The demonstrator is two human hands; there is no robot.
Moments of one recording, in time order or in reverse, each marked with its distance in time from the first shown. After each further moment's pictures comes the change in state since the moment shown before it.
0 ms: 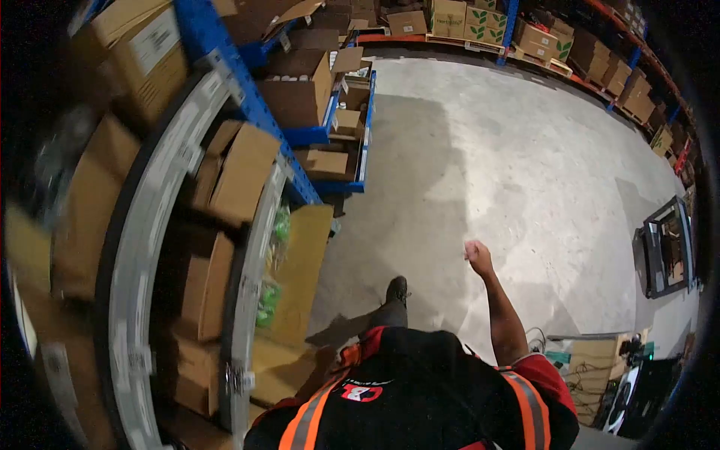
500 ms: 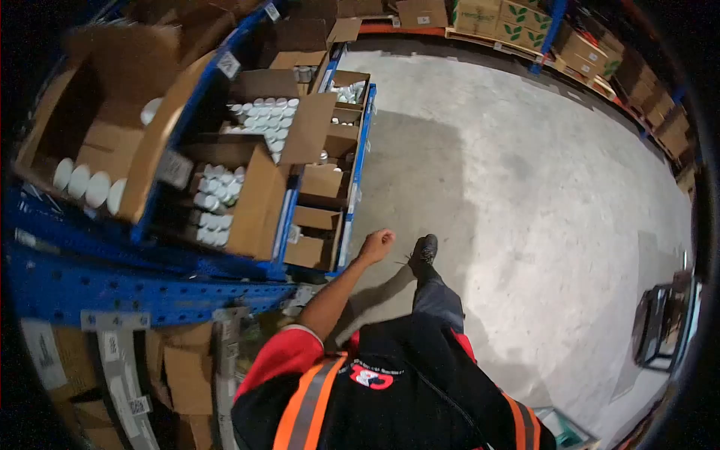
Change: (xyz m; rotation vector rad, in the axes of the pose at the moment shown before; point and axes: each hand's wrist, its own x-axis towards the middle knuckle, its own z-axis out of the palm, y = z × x) left_hand 0.585 0.816 -0.200 -0.155 0.129 0.686; right_hand 0.260 0.212 -0.049 -0.545 -0.496 0.720
